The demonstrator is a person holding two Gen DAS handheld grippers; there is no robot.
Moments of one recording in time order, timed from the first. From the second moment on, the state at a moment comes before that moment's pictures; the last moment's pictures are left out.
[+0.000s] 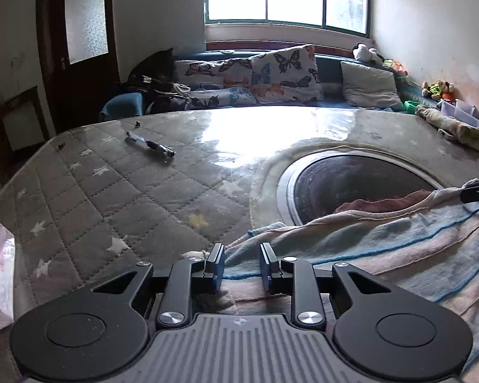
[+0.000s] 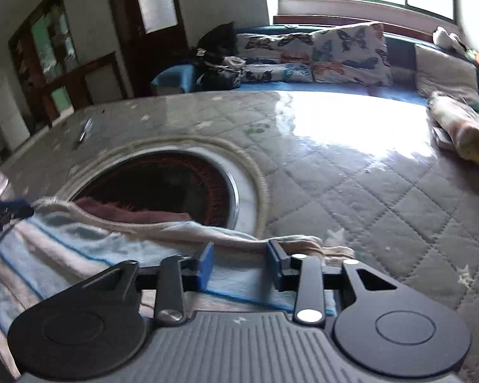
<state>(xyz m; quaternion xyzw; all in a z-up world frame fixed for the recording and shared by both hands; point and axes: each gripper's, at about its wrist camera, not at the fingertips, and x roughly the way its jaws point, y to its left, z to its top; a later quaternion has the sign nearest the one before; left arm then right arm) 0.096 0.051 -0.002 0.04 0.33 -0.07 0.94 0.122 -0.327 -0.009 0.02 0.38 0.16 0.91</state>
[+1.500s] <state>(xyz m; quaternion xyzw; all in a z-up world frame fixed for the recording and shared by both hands) -0.035 -0.004 -0.002 0.12 0.32 -0.16 0.93 -0.037 -0.281 0.014 -0.08 0.38 0.26 0.88</state>
